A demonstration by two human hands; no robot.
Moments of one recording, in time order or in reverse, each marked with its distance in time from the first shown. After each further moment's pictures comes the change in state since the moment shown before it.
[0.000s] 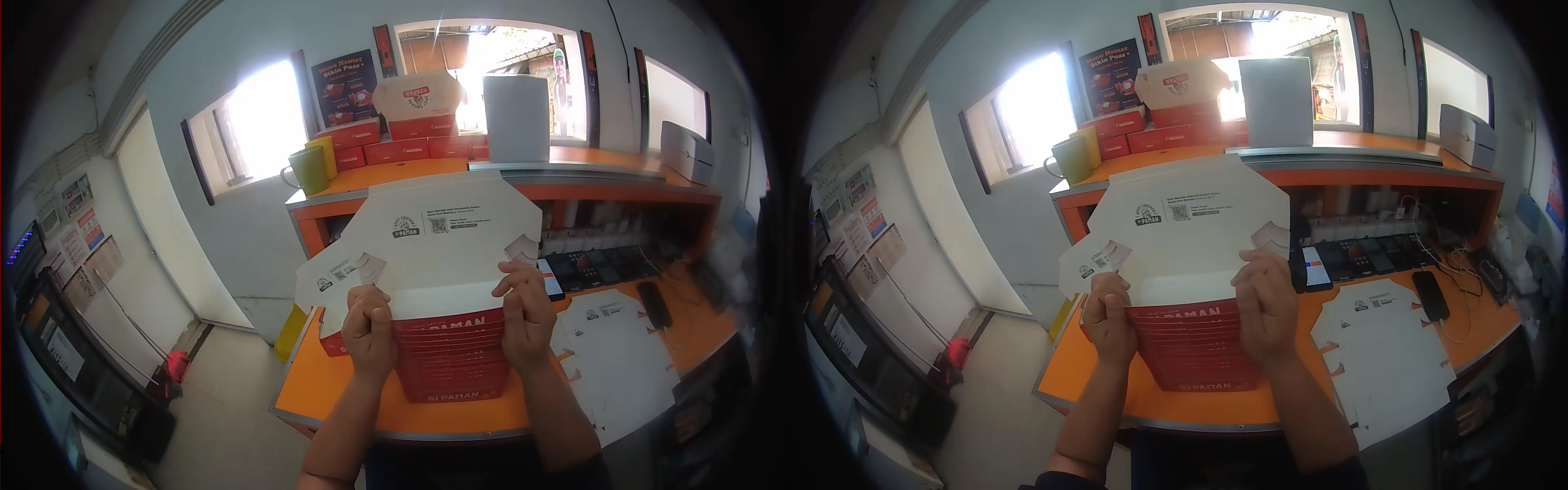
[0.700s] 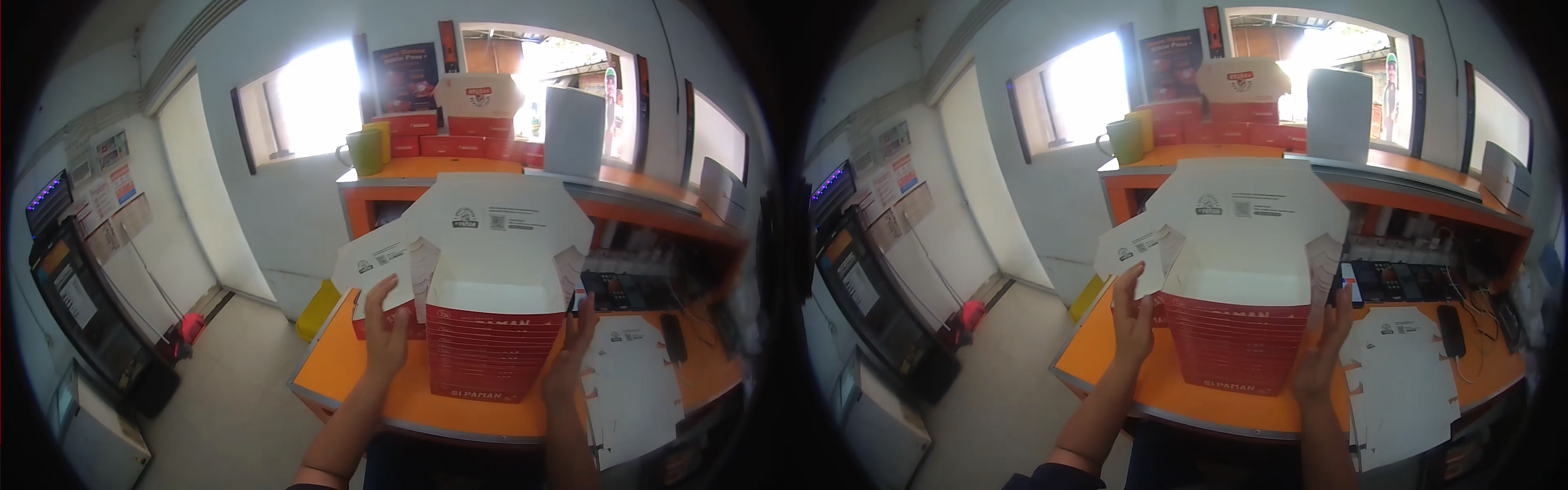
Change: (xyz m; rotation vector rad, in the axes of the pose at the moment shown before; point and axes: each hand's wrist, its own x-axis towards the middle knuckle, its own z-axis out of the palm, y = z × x) left_hand -0.043 -0.029 -0.052 0.210 0.001 -0.199; right_hand -0.082 0.045 -0.015 0.009 0.034 0.095
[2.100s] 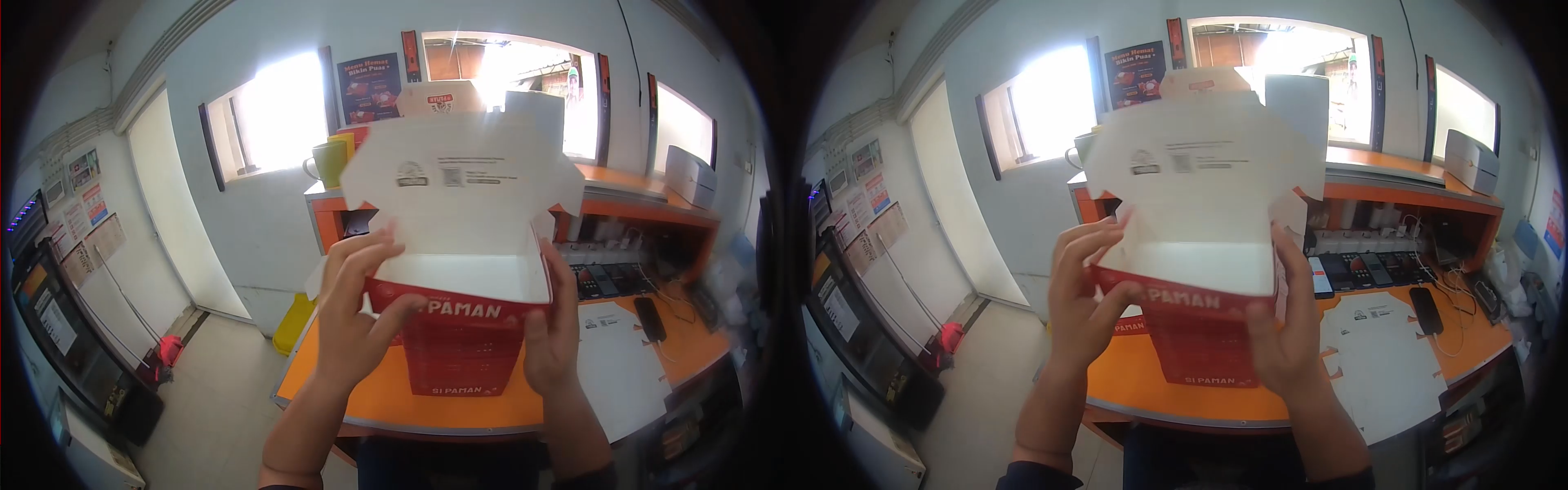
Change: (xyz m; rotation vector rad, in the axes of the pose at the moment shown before) left_hand 0.083 0.149 -0.020 0.026 -0.230 0.261; right_hand 0.083 -0.129 0.004 0.112 -0.180 0.043
